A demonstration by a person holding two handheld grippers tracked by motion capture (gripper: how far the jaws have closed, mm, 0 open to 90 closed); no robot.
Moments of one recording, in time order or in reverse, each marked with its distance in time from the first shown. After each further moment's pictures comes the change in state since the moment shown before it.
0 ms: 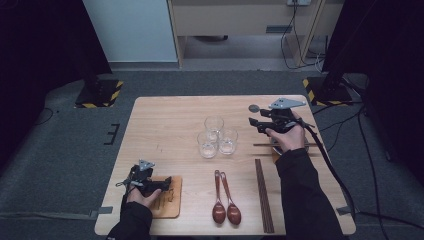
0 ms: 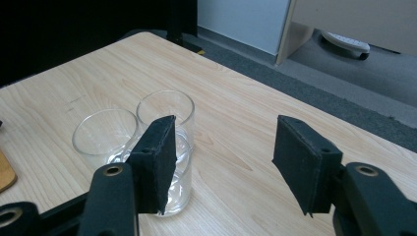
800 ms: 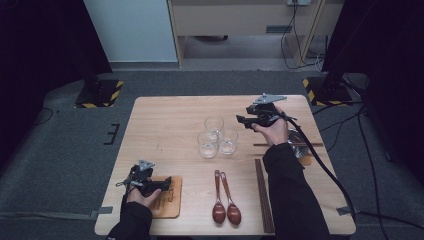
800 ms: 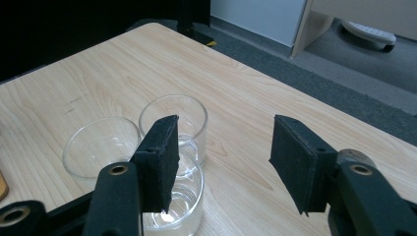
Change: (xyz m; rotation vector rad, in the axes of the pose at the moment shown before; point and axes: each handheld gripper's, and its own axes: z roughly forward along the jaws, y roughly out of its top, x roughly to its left) left arm 0.000 0.000 0.000 0.000 0.000 0.000; right arm 0.005 0.009 0.049 0.044 0.045 -0.005
